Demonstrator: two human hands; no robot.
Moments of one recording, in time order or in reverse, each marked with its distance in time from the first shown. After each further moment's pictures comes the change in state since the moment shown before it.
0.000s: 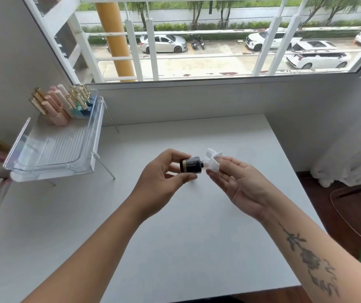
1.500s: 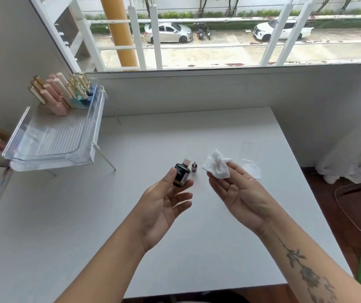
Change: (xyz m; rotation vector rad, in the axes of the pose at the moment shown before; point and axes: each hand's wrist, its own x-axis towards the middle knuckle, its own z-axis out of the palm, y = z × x) left_hand -0.037 -0.016 0.020 -0.828 0.065 -0.559; right_hand -0.001 0.030 -0.024 0.165 -0.045 -0.005
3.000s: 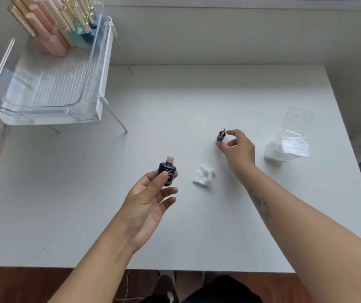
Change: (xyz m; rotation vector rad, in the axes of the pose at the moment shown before) left_hand 0.008 -0.042 -0.105 -0.120 0.205 0.002; right_hand 0.154 0.084 -0.076 -1.240 0.533 -0.168
